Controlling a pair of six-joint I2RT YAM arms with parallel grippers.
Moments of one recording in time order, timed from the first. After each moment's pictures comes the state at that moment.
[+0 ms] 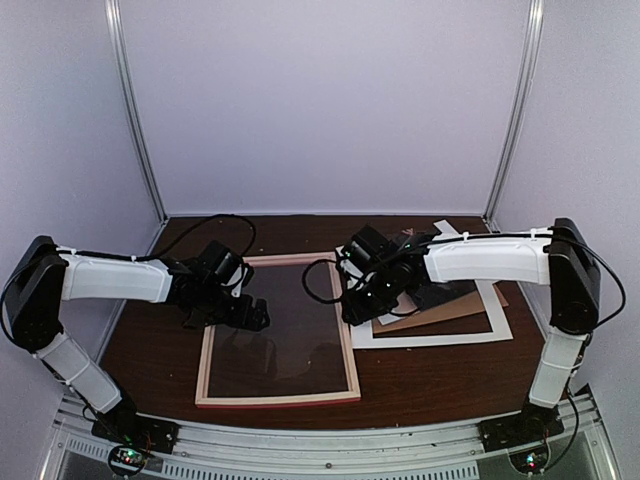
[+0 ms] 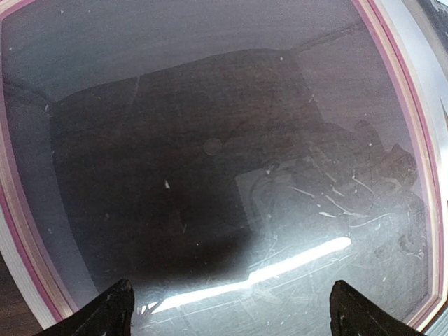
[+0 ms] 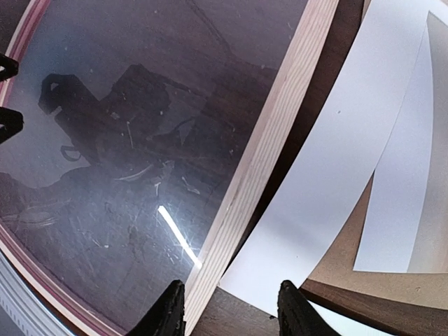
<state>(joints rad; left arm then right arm) -0.68 1.56 0.86 -0.35 0.04 -0.46 0.90 1.83 1.36 -0.62 0.01 0.43</state>
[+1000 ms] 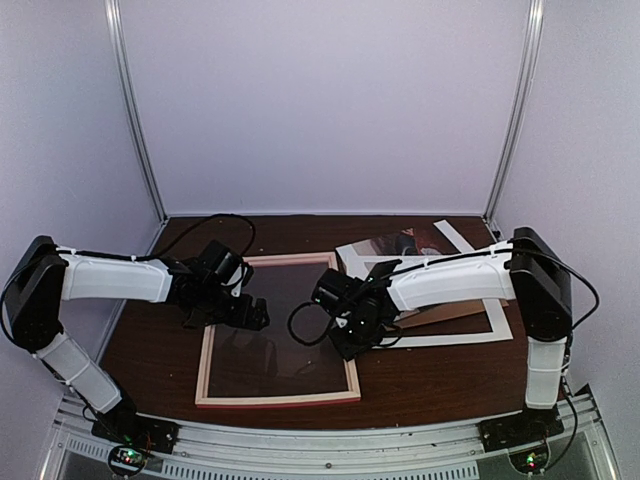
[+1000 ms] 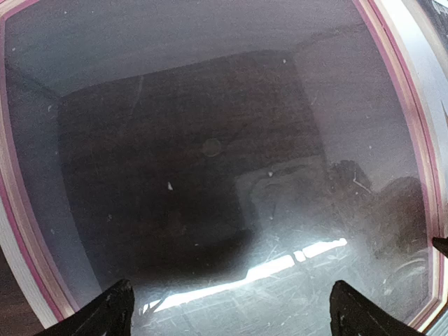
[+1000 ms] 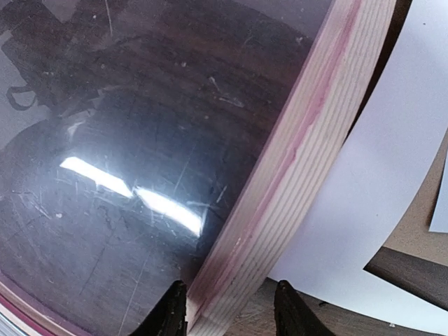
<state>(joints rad) -0.68 1.56 0.86 -0.35 0.03 -0.47 1.04 1.99 1.40 -0.75 0.12 0.50</state>
